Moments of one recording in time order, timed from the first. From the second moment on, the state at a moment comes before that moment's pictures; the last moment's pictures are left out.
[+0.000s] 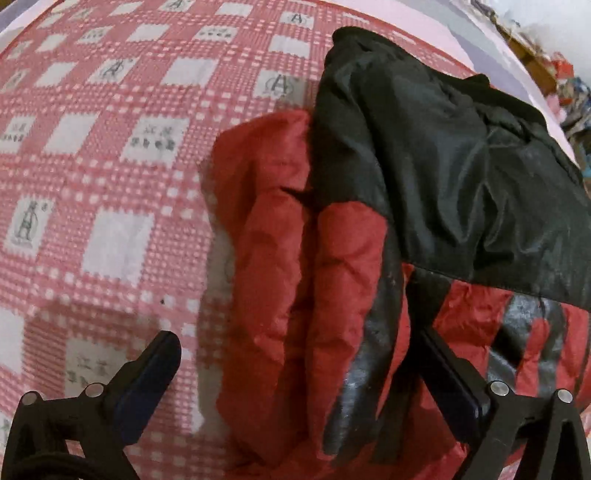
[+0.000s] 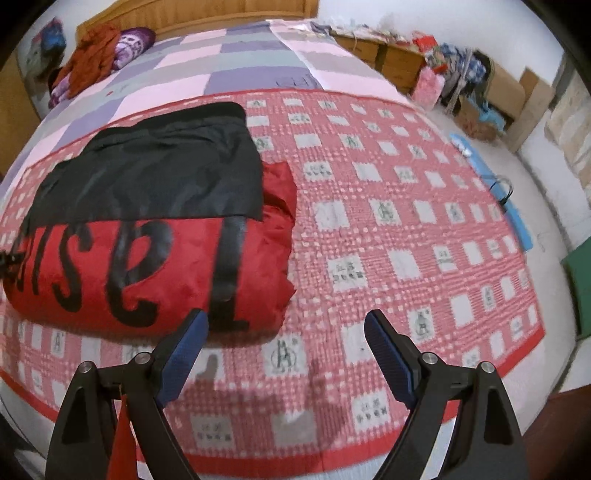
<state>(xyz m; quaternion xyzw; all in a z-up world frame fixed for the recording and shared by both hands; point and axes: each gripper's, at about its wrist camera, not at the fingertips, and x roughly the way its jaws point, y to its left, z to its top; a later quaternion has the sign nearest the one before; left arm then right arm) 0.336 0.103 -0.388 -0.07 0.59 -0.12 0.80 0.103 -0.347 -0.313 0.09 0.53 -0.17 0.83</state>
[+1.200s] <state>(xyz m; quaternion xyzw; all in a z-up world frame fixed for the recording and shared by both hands) 0.278 0.173 -0.283 -0.11 0.49 -0.22 0.84 0.152 -0.295 -0.299 0.19 0.46 0.07 0.86</state>
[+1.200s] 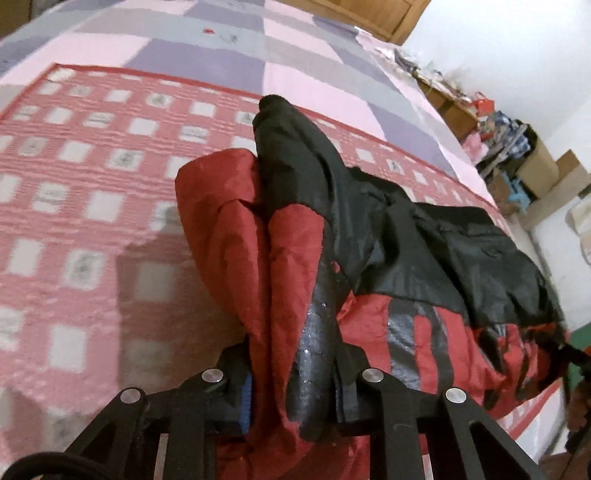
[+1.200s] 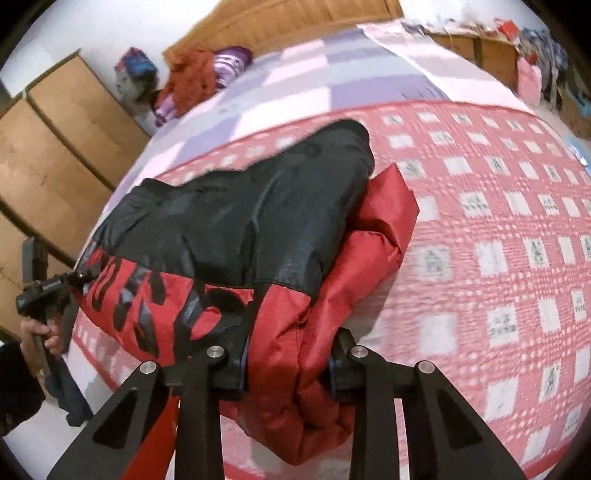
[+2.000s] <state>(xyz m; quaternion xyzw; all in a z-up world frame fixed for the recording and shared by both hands) 0.193 0.286 -0.275 -0.01 0.51 -0.07 0.86 0.059 -0.207 -0.279 0.07 0.54 -0.13 0.83</state>
